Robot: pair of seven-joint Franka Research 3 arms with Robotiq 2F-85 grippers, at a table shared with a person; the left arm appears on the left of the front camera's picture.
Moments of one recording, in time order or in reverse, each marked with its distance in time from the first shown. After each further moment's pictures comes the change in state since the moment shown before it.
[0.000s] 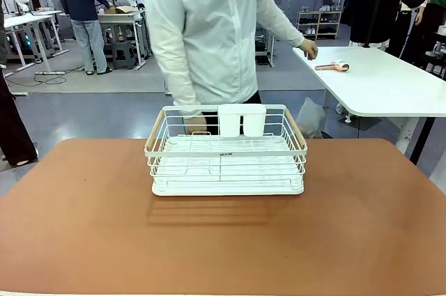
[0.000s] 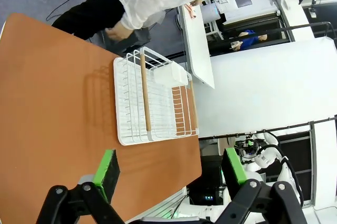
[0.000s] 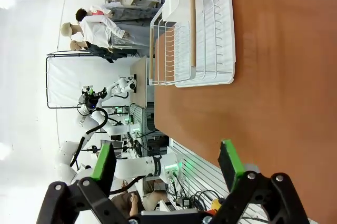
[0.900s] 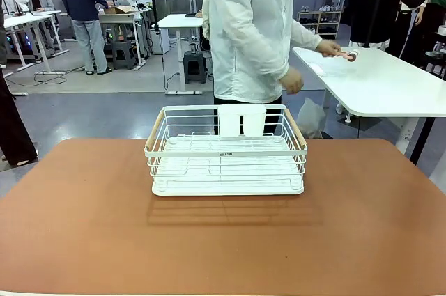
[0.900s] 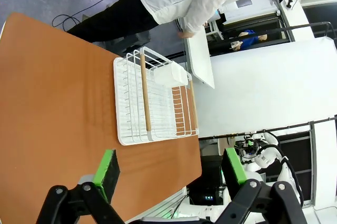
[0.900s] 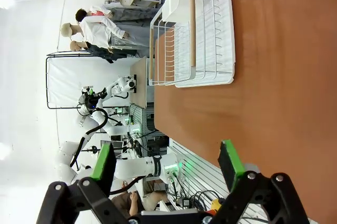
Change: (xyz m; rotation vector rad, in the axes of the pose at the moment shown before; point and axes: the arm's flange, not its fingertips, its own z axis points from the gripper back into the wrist) left arm 0.000 0.000 0.000 0.000 0.000 0.000; right arm 0.000 0.000 0.001 -0.001 -0.002 -0.001
